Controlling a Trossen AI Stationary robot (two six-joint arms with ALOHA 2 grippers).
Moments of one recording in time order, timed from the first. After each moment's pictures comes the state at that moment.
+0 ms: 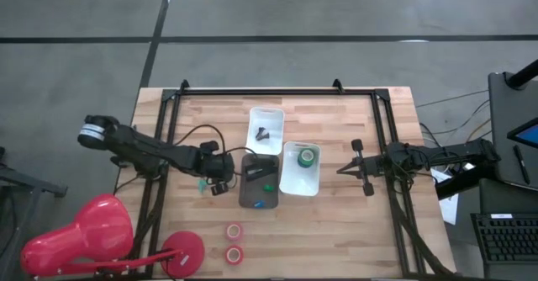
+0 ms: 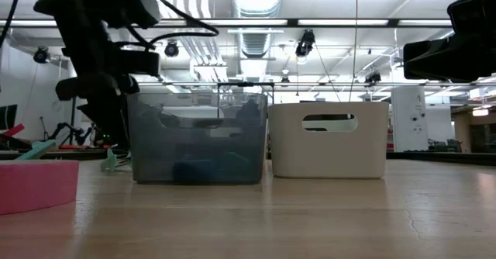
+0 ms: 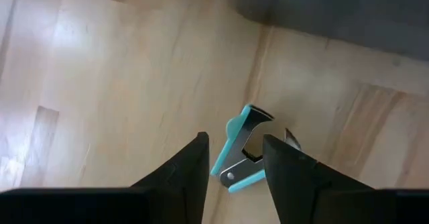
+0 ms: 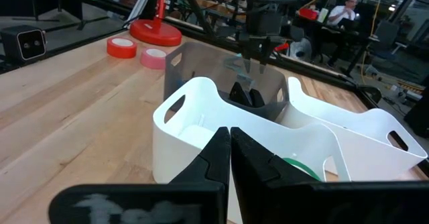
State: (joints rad) left arm -0.17 1.36 0.73 -0.62 -0.32 -0.37; right arm 0.09 0.21 0.01 0.03 -0.08 -0.25
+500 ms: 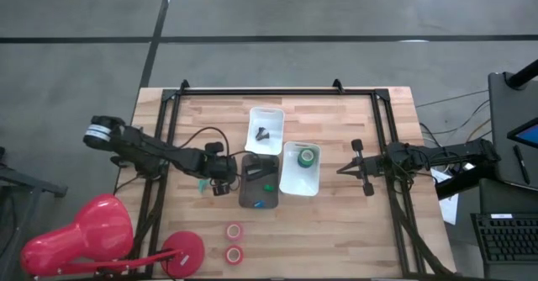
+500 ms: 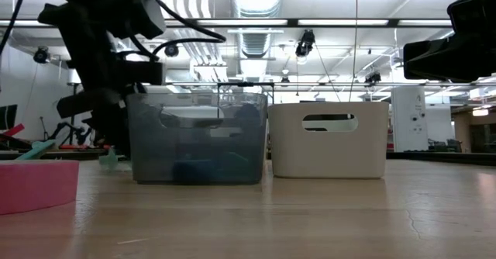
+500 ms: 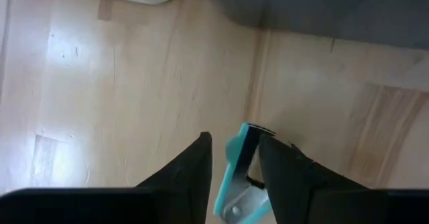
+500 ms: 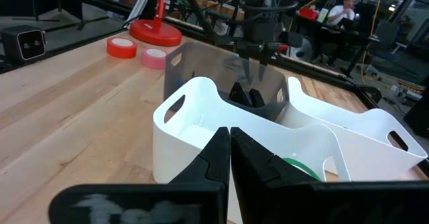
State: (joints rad) left arm -0.17 1.42 0.71 -0.53 -0.34 -0.27; right arm 0.09 0.21 0.01 0.03 -0.08 -0.25
